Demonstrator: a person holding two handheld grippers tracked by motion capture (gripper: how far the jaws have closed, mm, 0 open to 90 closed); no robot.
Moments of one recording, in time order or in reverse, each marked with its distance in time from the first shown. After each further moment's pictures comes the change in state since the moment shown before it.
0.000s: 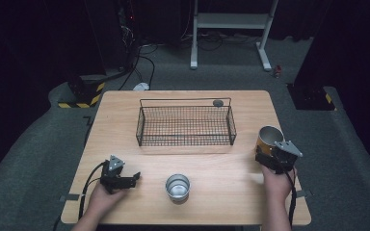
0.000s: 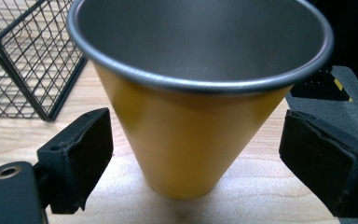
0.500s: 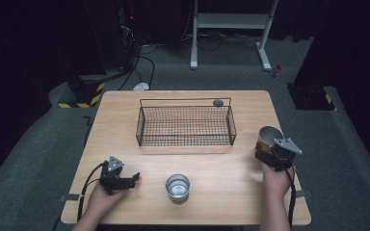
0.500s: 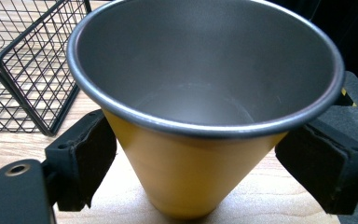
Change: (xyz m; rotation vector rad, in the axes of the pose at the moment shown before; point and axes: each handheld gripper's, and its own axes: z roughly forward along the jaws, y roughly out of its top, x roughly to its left) left arm 0.001 -0.002 -0.003 -0.002 -0.004 0.004; right arm 0.001 0.006 0.006 -0.020 0.008 -0.002
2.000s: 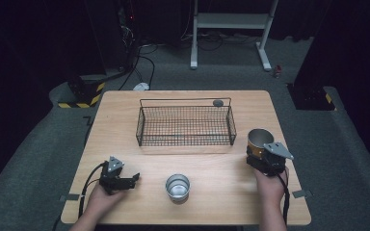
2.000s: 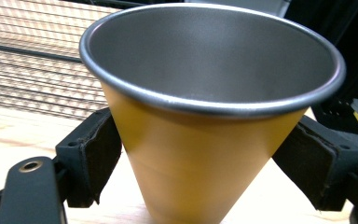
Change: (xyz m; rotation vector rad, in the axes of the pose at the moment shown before) left arm 0.000 0.000 0.000 -0.002 -0.004 0.009; right arm 0.037 0.005 -0.033 -0.044 0.080 -0.108
